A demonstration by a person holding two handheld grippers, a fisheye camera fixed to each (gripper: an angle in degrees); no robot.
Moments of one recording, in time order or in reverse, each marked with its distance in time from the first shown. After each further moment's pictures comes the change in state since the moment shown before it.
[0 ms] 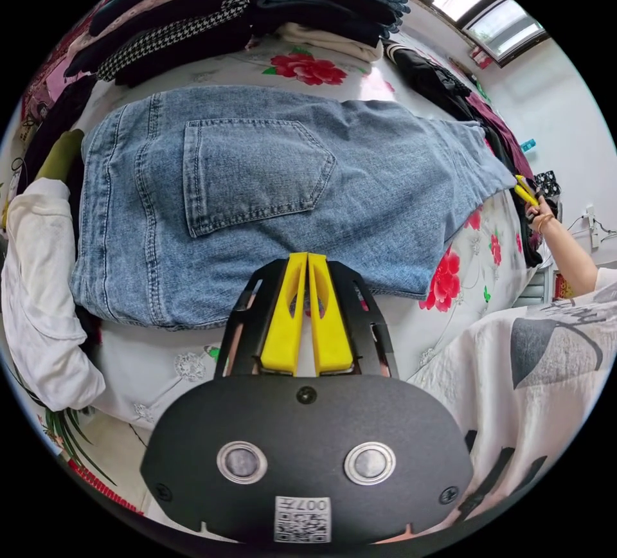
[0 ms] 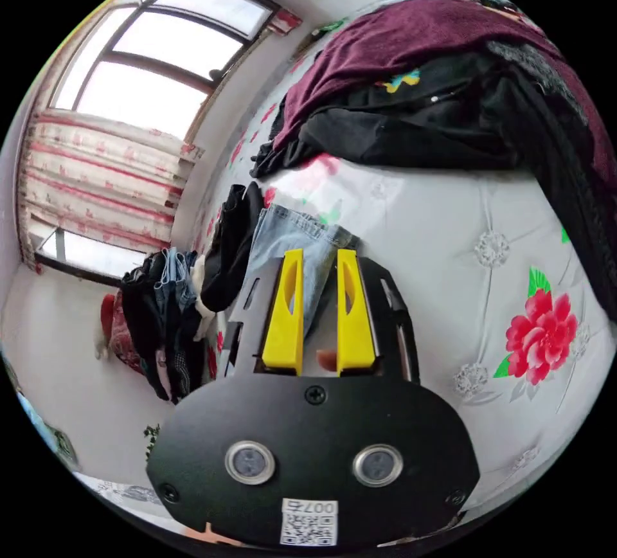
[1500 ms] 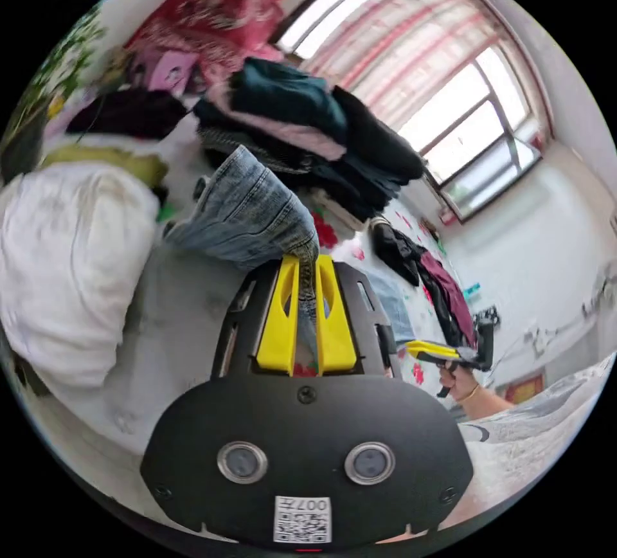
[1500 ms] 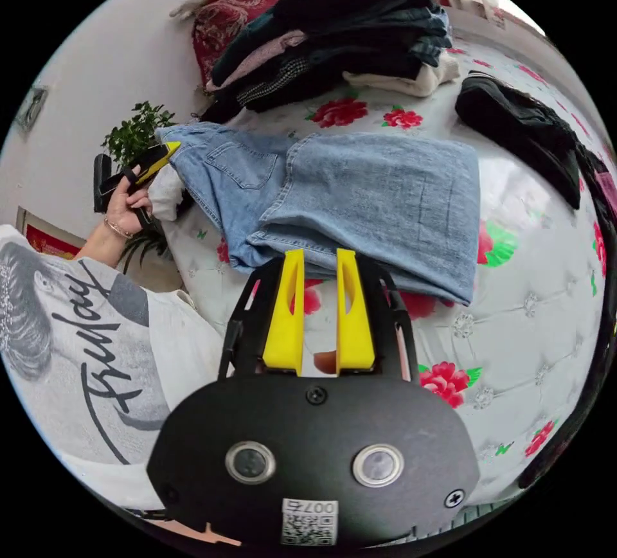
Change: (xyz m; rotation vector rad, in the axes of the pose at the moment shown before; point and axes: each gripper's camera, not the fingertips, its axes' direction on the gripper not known) left arm -0.173 0.087 -0.183 0.611 0.243 -0.273; right arm -0.265 0.509 0.052 -0.758 -0.039 -1.084
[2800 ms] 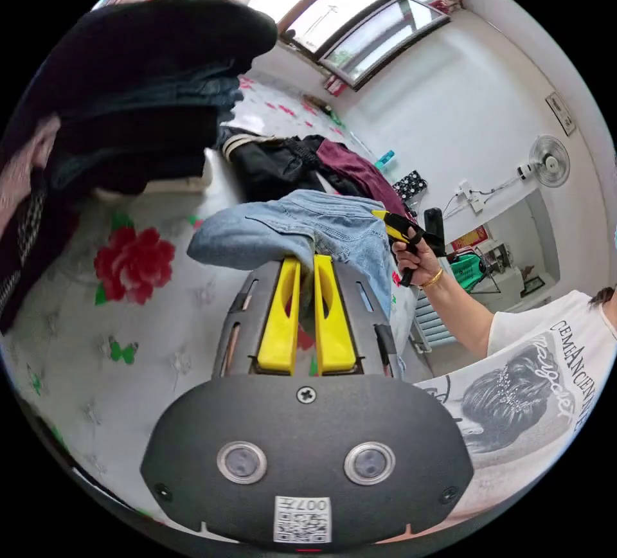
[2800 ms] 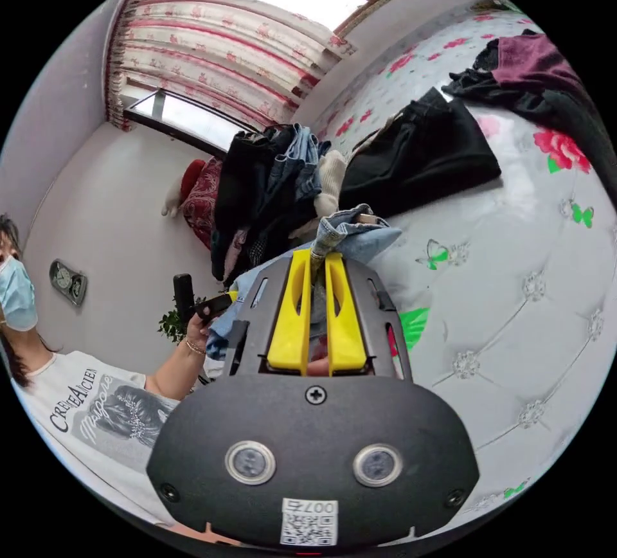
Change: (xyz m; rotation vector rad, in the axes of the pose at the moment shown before) left arm 0.150 0.151 0.395 -0.515 0.408 0.460; right arm 0.155 -0.096 -0.190 0.561 -0.303 0.457
